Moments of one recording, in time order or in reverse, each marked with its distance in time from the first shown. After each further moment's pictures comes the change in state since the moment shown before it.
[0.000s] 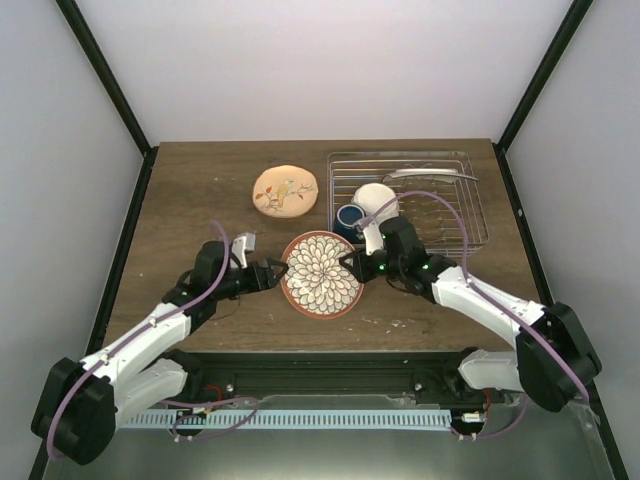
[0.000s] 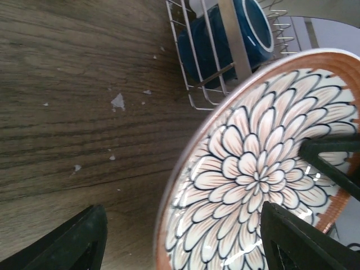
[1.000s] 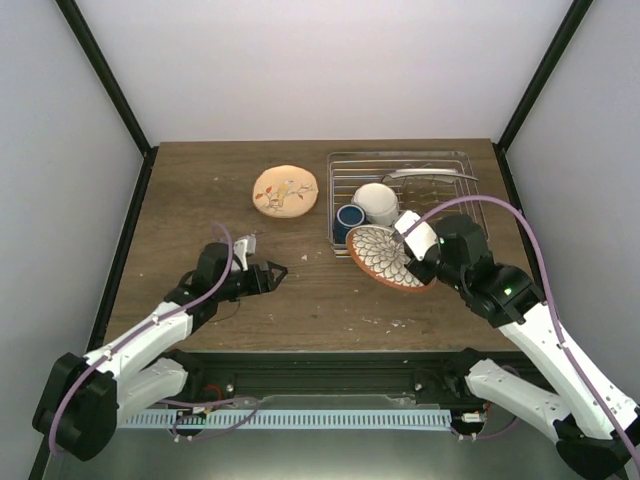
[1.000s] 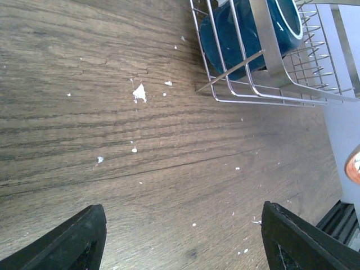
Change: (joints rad) left arm 0.000 0.019 -0.011 -0.027 -0.041 0.045; right arm 0.001 -0.443 0.312 -0.687 0.489 -0.710
